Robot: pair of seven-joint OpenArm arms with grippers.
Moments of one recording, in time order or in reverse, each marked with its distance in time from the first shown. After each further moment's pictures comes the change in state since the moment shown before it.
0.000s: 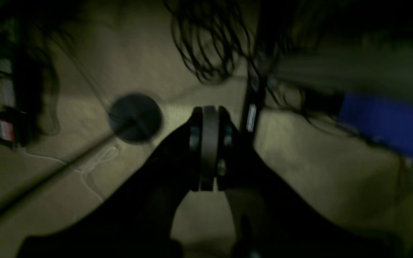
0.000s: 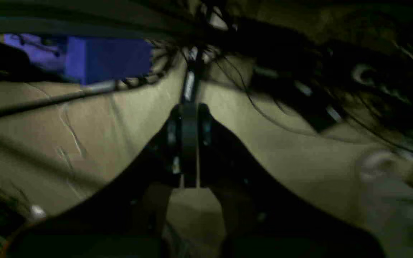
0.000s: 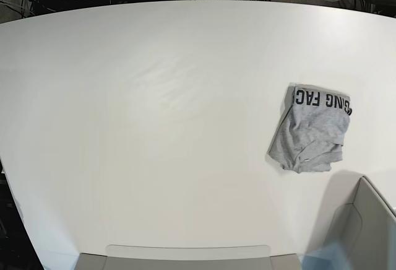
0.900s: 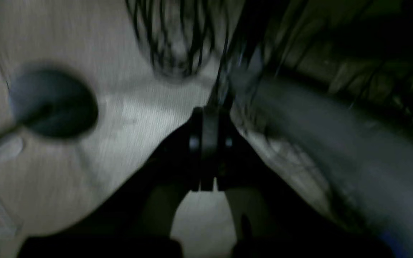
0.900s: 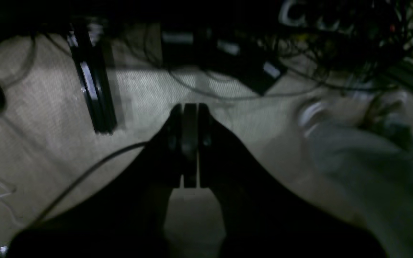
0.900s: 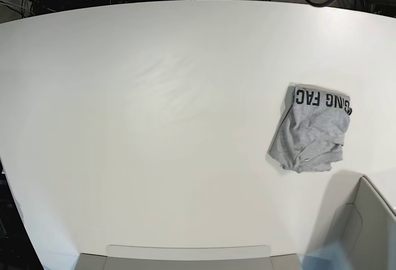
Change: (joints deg) left arm -52.5 5.3 0.4 -82.8 -0.1 -17.0 -24.4; right arm 55.7 2.0 -2.5 -95.4 -11.3 -0.7 31.3
